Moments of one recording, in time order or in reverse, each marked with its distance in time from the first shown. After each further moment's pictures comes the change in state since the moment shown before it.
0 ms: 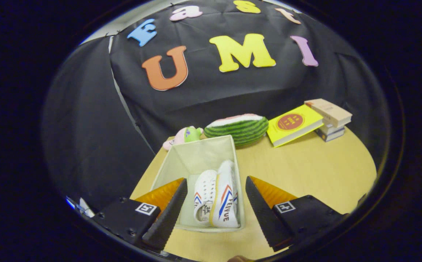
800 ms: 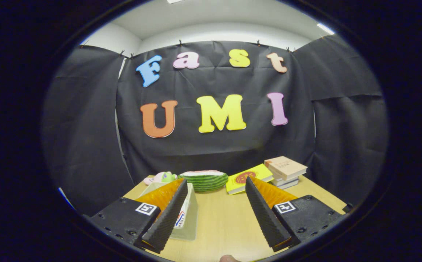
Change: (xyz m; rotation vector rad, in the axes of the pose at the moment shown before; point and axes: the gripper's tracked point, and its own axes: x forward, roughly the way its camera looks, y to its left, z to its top) arm -0.179 -0.092 0.082 -0.093 -0.469 -0.160
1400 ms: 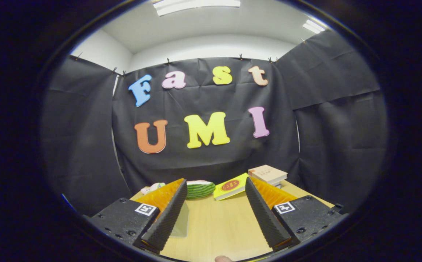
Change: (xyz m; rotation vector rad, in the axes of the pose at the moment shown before) arm -0.093 -0.047 0.029 0.060 -0.086 -0.021
